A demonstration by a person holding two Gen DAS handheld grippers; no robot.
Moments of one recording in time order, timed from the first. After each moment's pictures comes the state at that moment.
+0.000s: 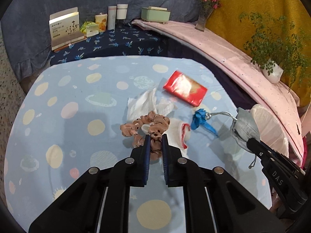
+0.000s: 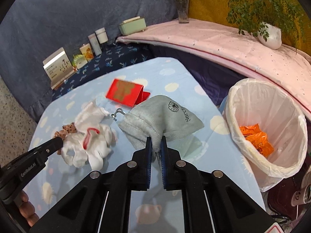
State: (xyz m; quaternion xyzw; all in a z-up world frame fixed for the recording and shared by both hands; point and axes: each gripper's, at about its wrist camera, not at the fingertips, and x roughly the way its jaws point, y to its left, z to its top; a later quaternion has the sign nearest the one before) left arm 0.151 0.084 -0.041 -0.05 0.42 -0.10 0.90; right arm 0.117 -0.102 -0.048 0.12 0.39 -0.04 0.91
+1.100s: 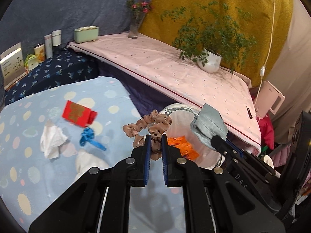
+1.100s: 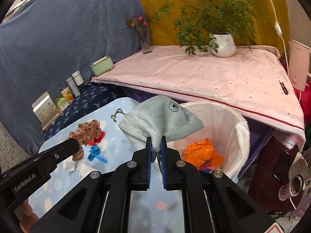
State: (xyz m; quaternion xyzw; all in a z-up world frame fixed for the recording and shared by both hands) left arm 0.090 -0.095 0.035 -0.01 0.37 -0.28 0.88; right arm 0.030 -0.244 0.010 0.18 0.31 -0.13 0.93
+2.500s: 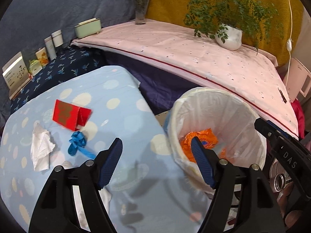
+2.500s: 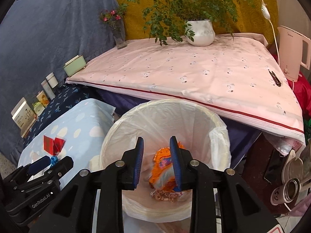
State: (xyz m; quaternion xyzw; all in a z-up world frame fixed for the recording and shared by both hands) left arm 0.141 -0.155 -0.034 0.07 0.40 -0.20 0.89; right arm 0.067 -0.321 -0.038 0.19 0.33 -0.18 0.91
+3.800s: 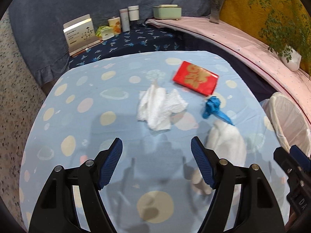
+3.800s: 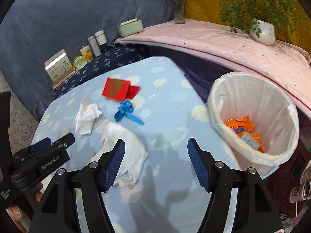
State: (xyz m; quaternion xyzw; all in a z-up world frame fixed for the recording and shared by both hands) left arm 0.136 0.059 -0.054 0.02 0.43 -0.01 0.90; right arm 0.081 -0.119 -0.056 0.12 0.40 -0.04 0.91
